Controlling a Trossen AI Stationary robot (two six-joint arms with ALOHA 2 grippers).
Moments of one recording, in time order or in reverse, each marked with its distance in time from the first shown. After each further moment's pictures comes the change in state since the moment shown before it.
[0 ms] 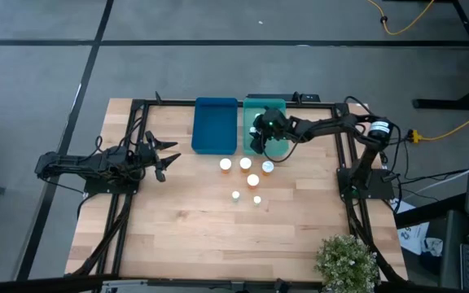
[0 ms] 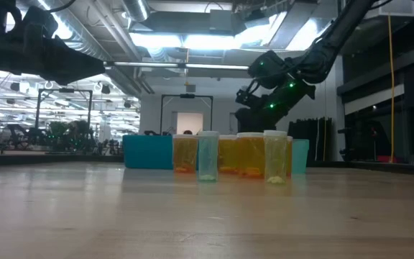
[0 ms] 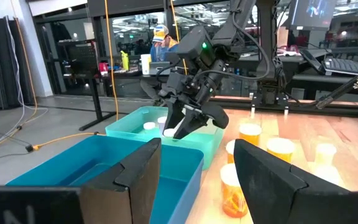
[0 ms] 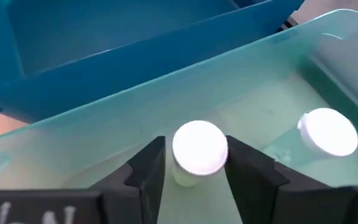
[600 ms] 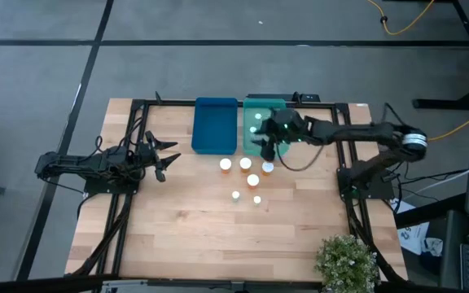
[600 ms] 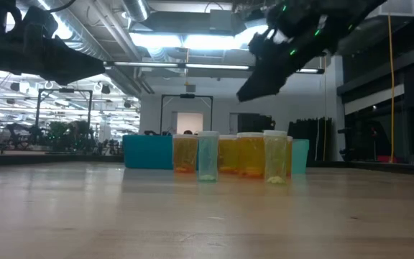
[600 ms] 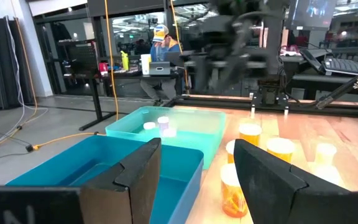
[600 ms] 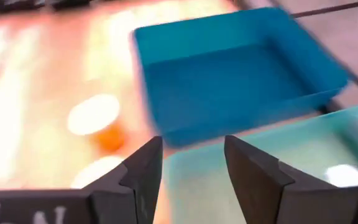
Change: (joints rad) left arm 0.000 0.000 0.000 0.000 0.000 0.000; right arm 0.148 -0.355 0.000 -0.262 -0.141 -0.010
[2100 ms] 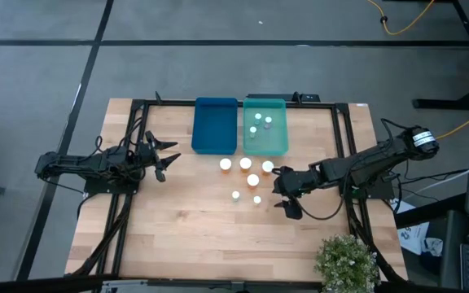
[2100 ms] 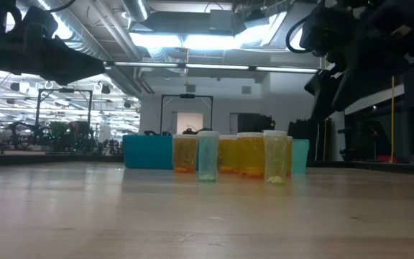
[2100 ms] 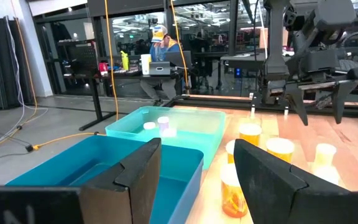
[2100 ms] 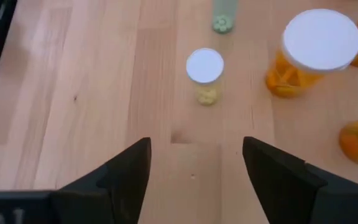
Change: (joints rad) left arm 0.000 0.000 0.000 0.000 0.000 0.000; right arm 0.558 -0.099 -0.164 -0.221 0.063 0.301
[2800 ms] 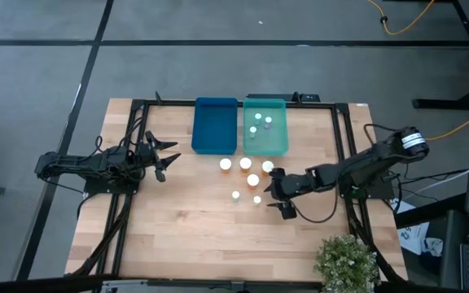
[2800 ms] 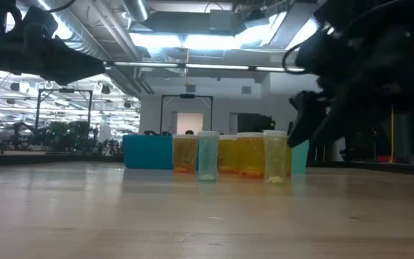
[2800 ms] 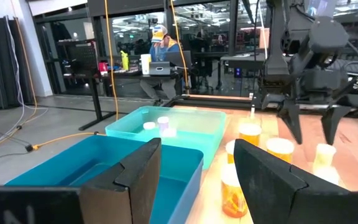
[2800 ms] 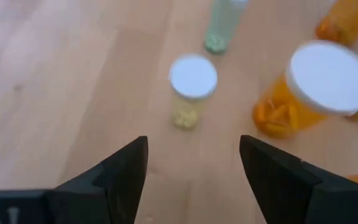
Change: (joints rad) left arm 0.000 0.000 0.000 0.000 0.000 -0.002; right arm -0.019 0.137 -0.137 0.387 0.077 -0.243
